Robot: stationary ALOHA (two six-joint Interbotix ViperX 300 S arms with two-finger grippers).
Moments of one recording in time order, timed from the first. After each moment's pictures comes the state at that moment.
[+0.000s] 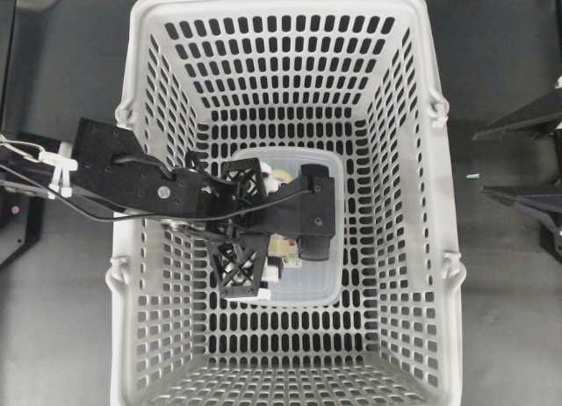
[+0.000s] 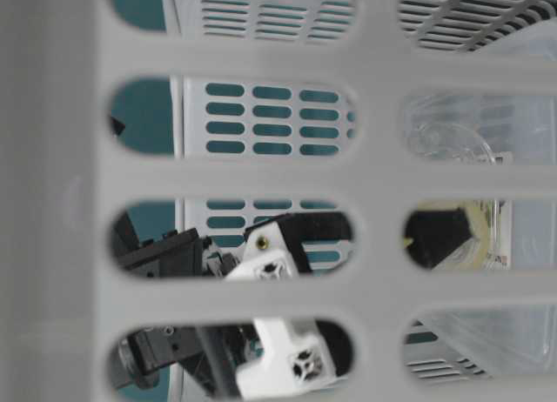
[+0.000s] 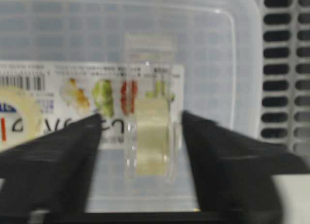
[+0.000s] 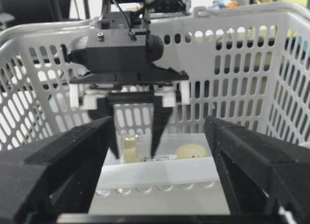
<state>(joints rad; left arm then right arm) -0.12 0.11 0.25 0.04 0.73 -0.16 0.02 -1.02 1.17 0.01 -0.07 0.06</state>
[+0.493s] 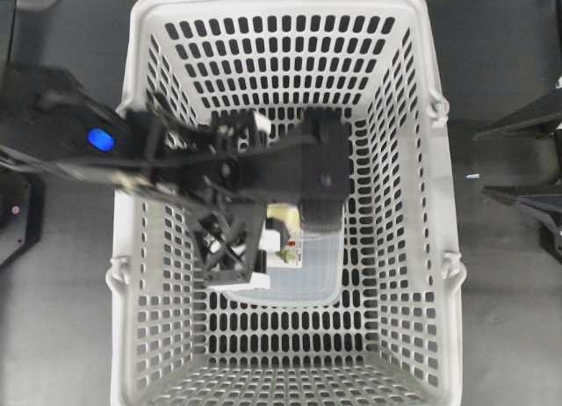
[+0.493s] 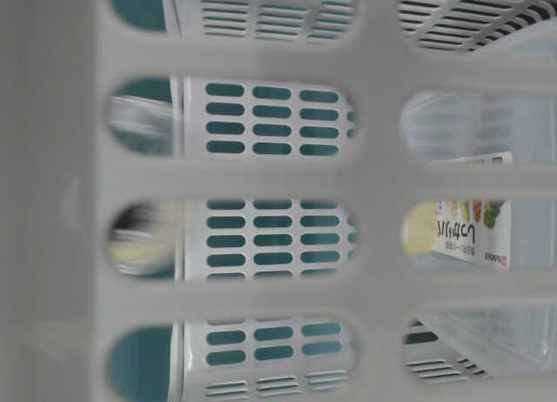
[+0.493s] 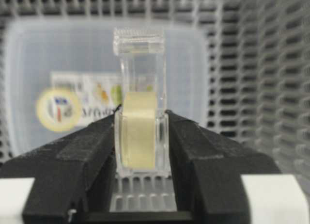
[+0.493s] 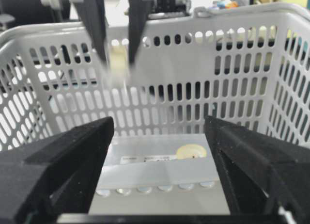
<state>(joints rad) -0.12 0.01 -0.15 0.04 1.16 -0.15 0.02 -1.02 1.17 0.01 -0.07 0.06</state>
